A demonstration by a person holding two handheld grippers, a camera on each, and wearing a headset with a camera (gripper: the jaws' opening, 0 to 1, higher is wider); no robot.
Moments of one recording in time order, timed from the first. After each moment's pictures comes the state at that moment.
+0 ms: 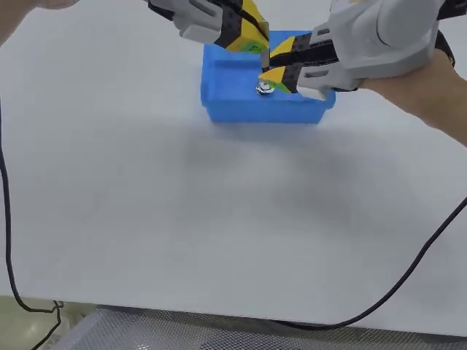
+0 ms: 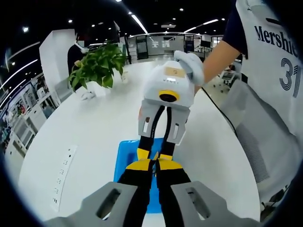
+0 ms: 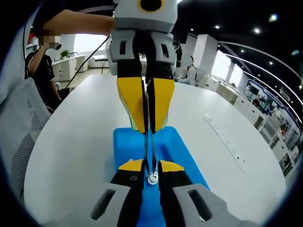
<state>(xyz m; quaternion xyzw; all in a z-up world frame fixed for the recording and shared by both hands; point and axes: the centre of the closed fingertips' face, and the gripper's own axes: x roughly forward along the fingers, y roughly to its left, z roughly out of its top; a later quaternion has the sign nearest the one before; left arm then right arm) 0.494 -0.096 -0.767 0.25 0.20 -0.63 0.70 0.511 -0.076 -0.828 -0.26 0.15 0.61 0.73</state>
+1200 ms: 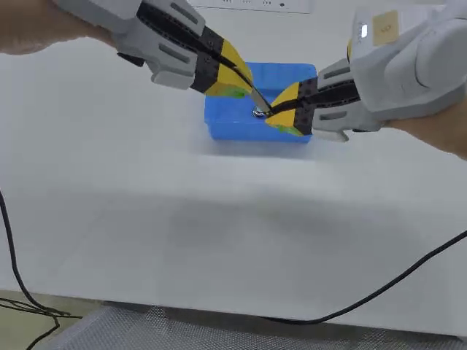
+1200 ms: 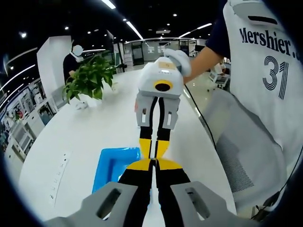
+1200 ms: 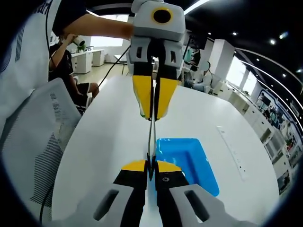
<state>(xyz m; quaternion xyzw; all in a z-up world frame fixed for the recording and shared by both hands) 0.411 -0.092 -0.730 0.24 0.18 -0.65 0.70 0.424 -0.094 -0.787 -0.31 0.15 0.66 0.67</state>
